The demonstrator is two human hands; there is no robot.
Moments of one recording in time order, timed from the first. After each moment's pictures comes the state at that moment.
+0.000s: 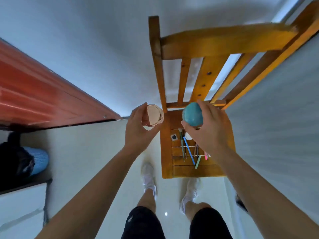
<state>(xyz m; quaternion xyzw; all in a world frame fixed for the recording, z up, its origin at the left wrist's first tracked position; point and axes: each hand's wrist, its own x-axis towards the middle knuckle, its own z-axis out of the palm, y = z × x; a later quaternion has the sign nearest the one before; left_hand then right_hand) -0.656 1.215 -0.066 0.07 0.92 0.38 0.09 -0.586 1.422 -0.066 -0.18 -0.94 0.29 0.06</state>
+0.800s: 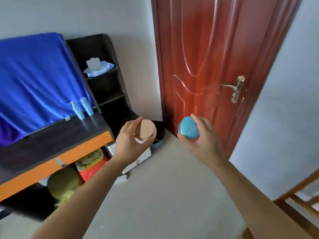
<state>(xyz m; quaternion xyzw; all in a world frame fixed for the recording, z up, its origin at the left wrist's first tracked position) -0.219 0.785 0.241 -0.23 0.89 0.25 -0.31 -0.389 0.982 0.217 0.39 -0.77 0.48 0.11</state>
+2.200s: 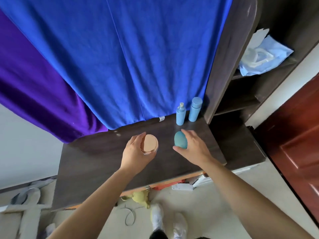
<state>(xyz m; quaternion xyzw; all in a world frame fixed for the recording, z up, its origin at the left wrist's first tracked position) -0.035 0.109 0.114 -0.54 0.77 0.28 -0.20 -0.261 0.185 0.090 0.54 -0.78 0.23 -0.22</state>
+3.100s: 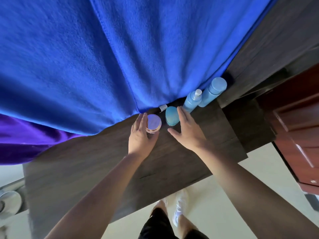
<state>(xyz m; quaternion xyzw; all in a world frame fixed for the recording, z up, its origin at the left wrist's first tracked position) -0.079 -0.035 -0.015 -0.50 0.79 0.34 -0.11 -0.257 0.048 -0.014 0.50 -0.81 0.18 -0.23</state>
